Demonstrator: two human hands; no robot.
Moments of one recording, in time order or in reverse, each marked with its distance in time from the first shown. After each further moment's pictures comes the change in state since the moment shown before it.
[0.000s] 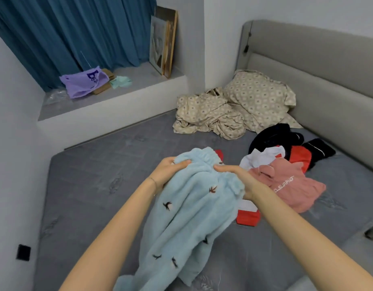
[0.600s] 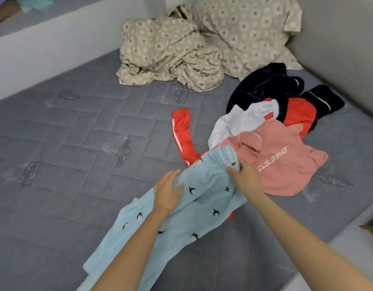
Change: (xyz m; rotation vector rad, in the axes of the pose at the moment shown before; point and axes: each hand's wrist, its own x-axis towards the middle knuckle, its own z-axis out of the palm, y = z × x) left_hand 0.273 -0.290 0.183 0.599 0.082 -0.004; right_hand 0.143 0.123 -0.396 -0.997 0.962 0.071
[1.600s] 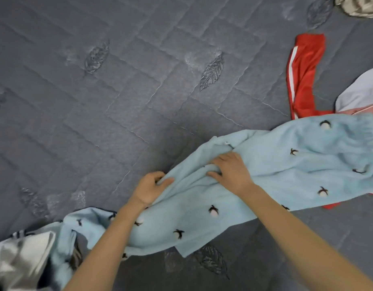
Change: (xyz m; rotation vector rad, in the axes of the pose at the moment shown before) left_hand -0.137 -0.298 -0.067 -0.295 0.005 -0.498; right_hand -0.088 -0.038 0.325 -0.488 -0.395 -0.949
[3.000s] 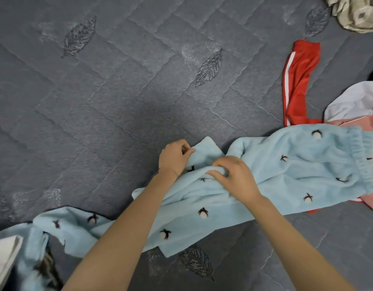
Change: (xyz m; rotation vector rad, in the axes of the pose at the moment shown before) left_hand 0.075 0.072 0.046 0.081 0.183 0.121; right_hand -0.008 -0.008 -0.039 0.331 0.063 0.082
